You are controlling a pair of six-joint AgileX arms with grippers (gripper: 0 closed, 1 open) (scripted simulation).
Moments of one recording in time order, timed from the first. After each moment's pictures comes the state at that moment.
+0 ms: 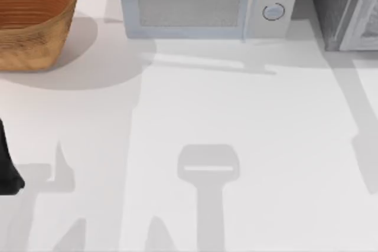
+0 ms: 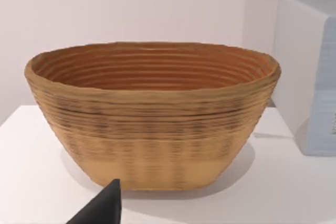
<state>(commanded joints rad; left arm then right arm) 0.00 0.00 0.00 0.00 0.00 0.00 0.10 1.87 2.30 -0.44 0.13 0.02</state>
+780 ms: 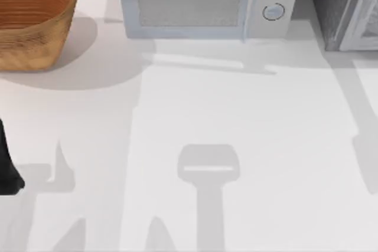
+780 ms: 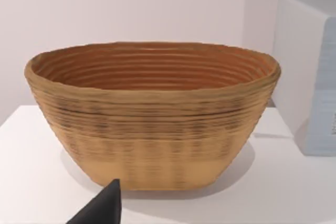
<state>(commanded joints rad) 0.00 0.00 0.00 0.00 0.00 0.00 0.10 1.87 2.30 -0.44 0.13 0.02</state>
